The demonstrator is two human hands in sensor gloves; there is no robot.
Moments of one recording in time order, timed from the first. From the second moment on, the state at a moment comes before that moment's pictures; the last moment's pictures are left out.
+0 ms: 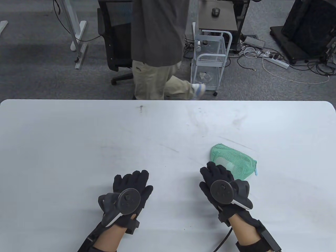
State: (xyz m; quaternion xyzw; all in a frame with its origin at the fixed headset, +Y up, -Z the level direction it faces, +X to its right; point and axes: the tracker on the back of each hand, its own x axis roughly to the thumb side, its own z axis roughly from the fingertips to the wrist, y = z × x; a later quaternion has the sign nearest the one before) left_hand -0.156 -0.707 -0.230 0.09 -0.09 0.17 0.98; right_hand 0.174 -0.722 -0.275 0.18 -0.03 0.97 0.14
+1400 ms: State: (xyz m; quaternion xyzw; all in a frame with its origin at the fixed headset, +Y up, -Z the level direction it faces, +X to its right) left_hand -0.159 -0.710 -0.235 0.07 -0.07 0.16 0.98; right_hand 0.282 -0.767 -0.319 -0.09 -0.02 0.99 0.09
